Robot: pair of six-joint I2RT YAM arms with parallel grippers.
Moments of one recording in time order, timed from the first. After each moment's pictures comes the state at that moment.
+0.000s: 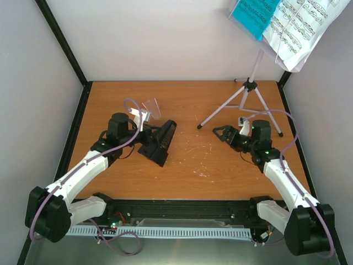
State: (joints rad) left arm -0.39 1.10 0.73 -0.10 0.49 -0.24; right arm 0.09 1.00 0.60 -0.16 -0.65 0.68
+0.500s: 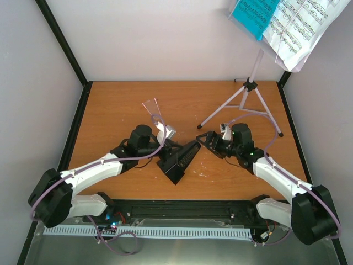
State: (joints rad) left arm -0.70 1.21 0.65 0.12 0.51 -0.23; right arm 0.39 1.12 0.57 -0.01 -0.58 0.90
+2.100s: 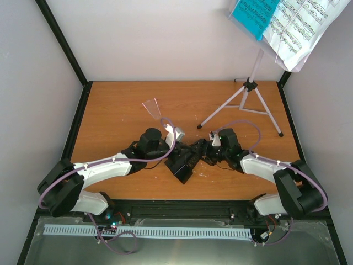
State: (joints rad) left arm -0.81 1.34 0.66 0.31 0.44 -0.28; right arm 0.49 1.35 0.50 0.19 -0.59 1.00
